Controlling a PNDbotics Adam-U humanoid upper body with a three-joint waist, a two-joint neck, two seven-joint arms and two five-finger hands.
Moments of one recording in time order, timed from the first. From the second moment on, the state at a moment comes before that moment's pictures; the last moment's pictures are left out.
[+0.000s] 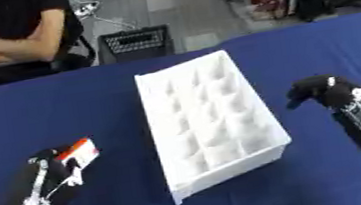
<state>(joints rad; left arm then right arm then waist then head) -0.28 0.23 -0.14 -1.49 -0.74 0.19 0.13 -0.15 -0.28 -0.19 -1.90 -0.11 -0.26 0.57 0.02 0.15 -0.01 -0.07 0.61</state>
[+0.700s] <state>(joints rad) -0.42 0.25 -0.18 -1.59 -0.66 0.16 0.13 -0.15 -0.28 -0.19 -1.90 -0.11 -0.26 0.57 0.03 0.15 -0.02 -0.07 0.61</state>
